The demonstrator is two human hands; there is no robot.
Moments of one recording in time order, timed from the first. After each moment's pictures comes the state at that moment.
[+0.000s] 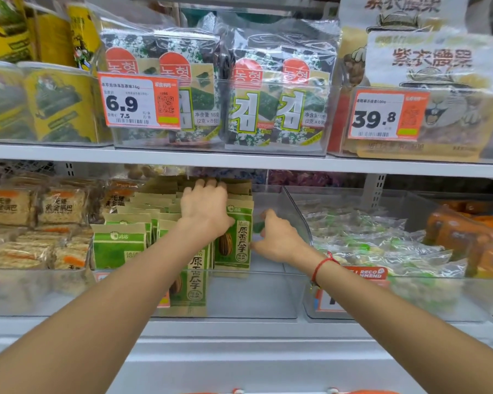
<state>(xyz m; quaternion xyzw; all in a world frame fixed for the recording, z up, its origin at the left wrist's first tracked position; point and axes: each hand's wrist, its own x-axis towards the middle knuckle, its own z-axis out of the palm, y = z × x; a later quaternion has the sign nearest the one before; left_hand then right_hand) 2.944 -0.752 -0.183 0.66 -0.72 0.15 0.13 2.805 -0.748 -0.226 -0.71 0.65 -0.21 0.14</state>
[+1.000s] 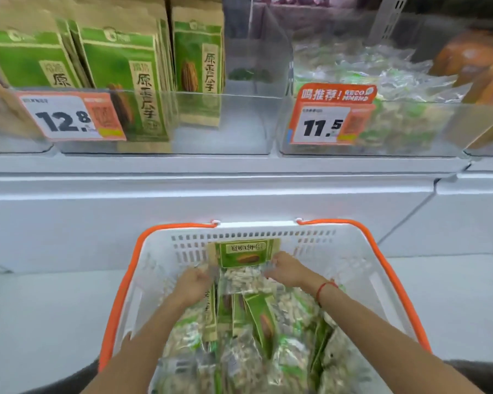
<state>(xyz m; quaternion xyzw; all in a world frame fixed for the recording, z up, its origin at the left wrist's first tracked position) 2.947 -0.589 -0.534 0.68 -0.52 -0.51 0.10 2.734 -0.588 -0.481 -0.59 0.68 0.01 0.44</state>
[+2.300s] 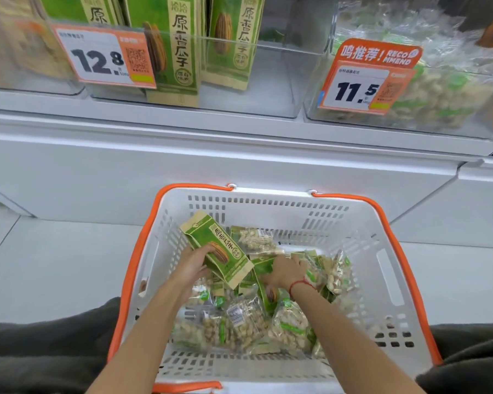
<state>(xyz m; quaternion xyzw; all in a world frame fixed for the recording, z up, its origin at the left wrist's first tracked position) 2.954 -0.536 -0.523 0.65 -0.27 -0.63 0.33 2.752 -0.552 -0.576 -0.61 0.71 0.19 0.28</state>
